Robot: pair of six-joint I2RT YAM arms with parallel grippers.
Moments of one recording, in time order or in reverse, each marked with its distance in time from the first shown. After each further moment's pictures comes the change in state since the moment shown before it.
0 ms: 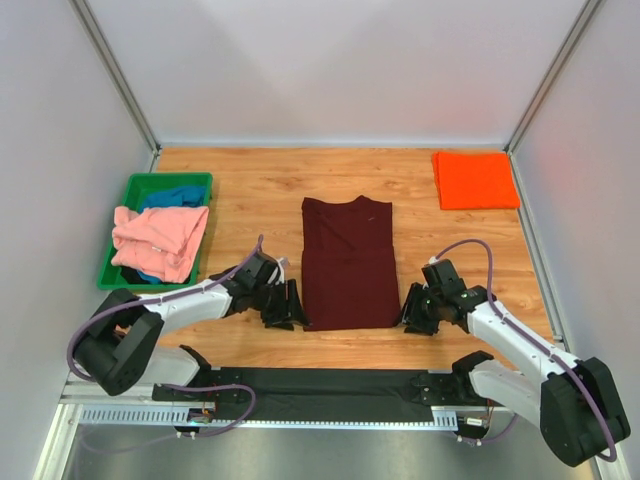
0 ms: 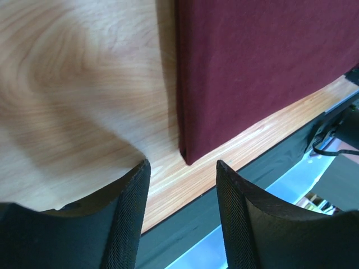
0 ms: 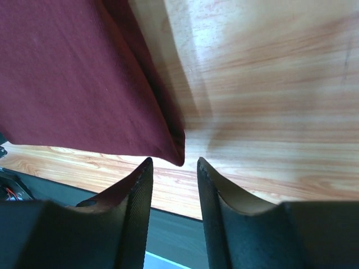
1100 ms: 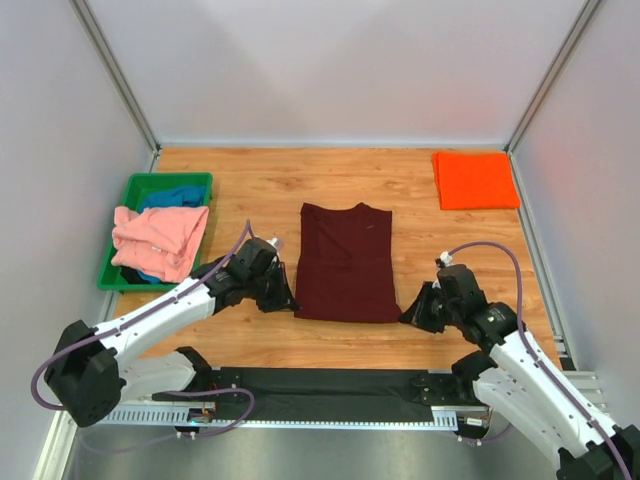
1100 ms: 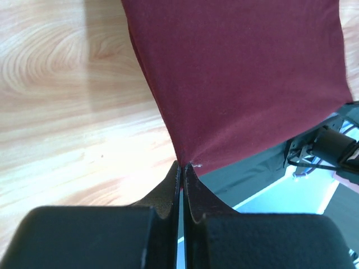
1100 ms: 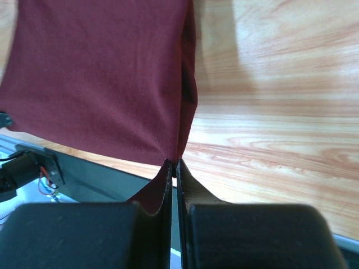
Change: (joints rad) left arm -0.065 -0.196 0.195 -0.289 -0.201 -0.060; right arm 0.054 -0.333 0.042 -0.132 0.031 0.027
